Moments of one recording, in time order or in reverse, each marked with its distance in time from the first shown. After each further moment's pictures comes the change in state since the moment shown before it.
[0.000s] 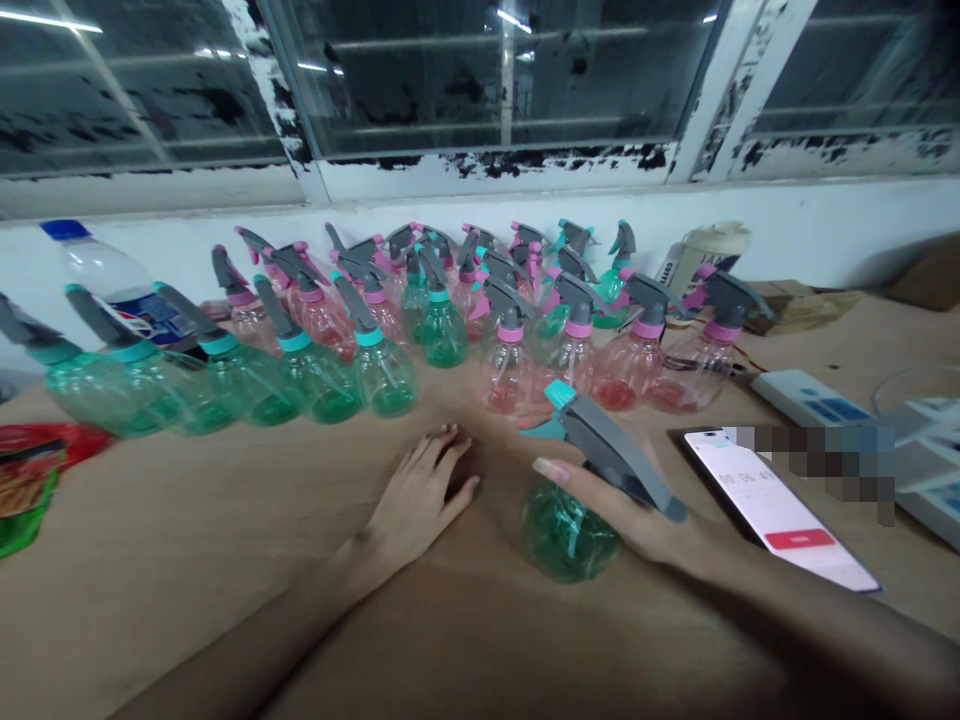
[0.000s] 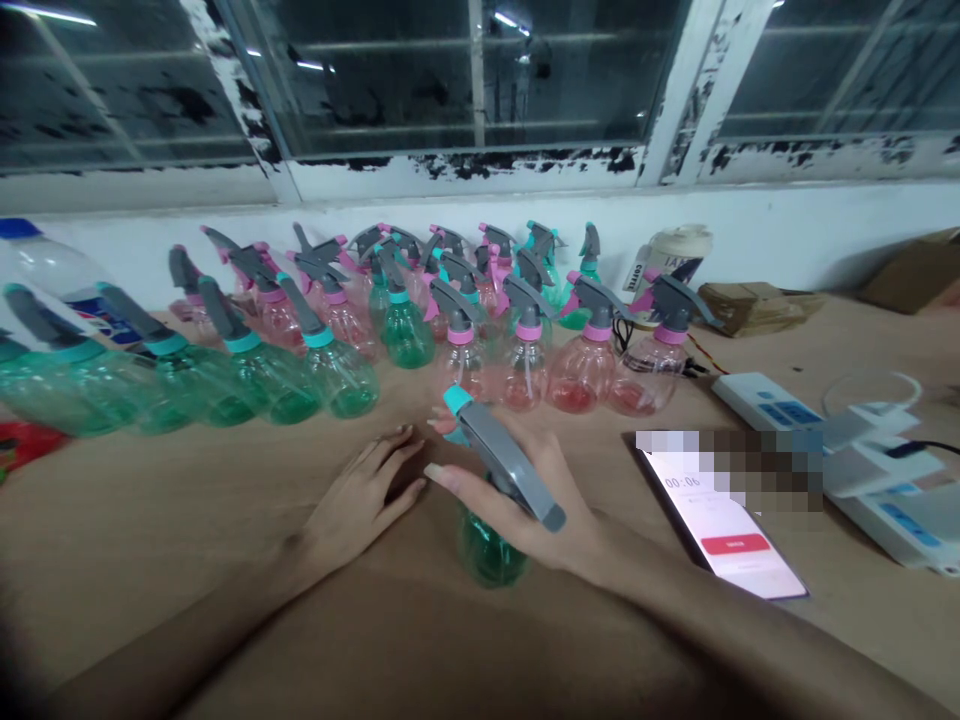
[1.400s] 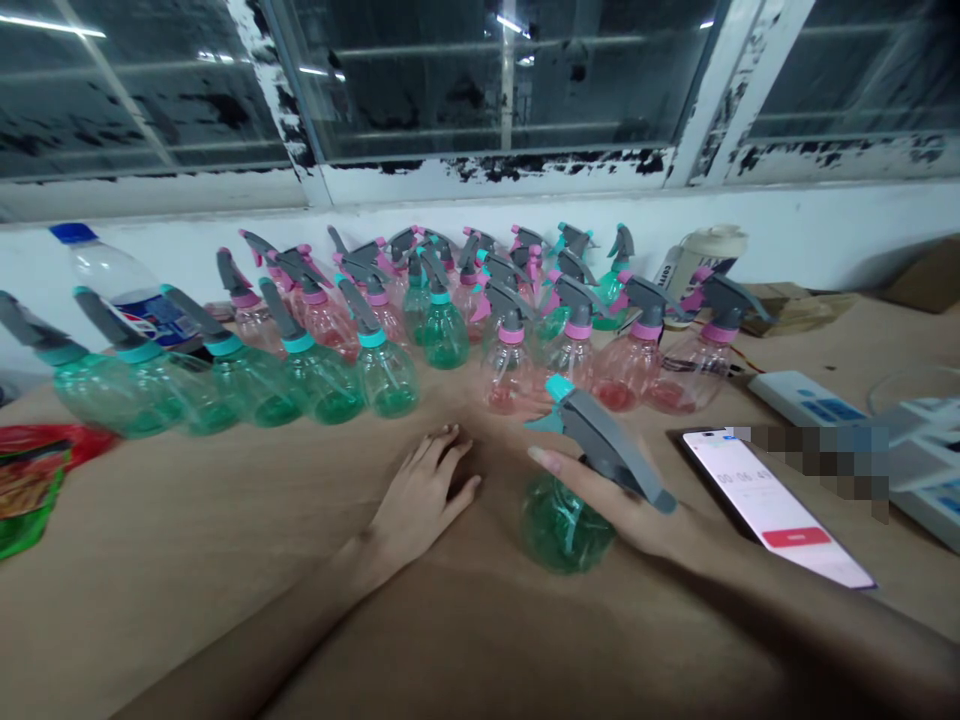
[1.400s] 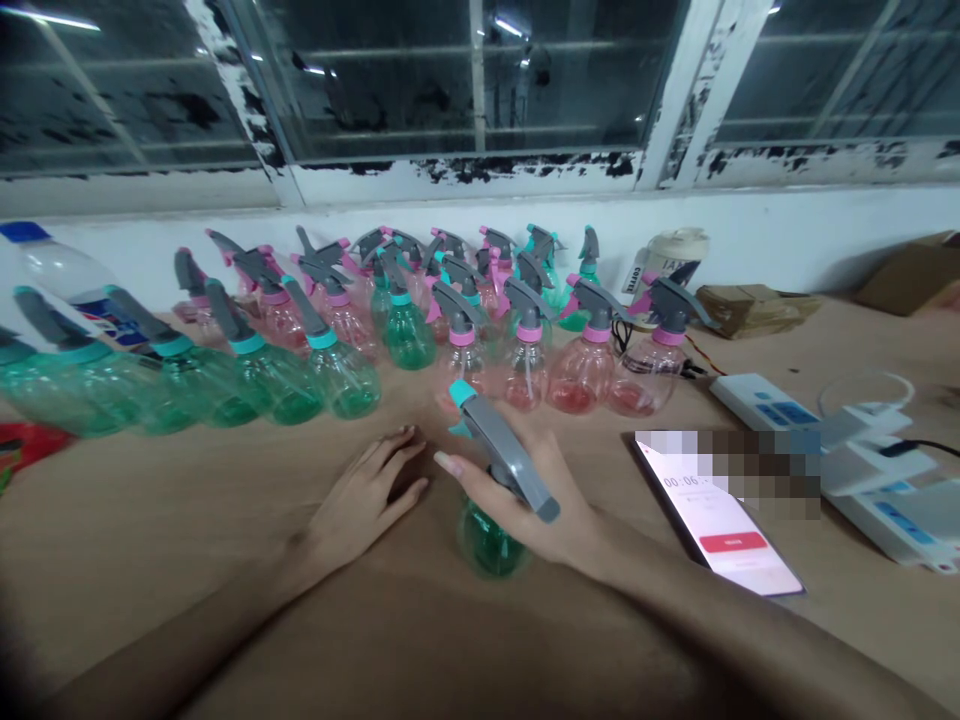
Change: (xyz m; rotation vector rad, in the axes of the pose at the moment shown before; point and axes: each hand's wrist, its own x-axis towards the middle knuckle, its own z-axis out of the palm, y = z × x) left_hand 0.000 0.001 -0.002 -0.004 -0.015 -0.003; right_hand 0.004 -0.005 -0.001 0.124 -0.012 0.038
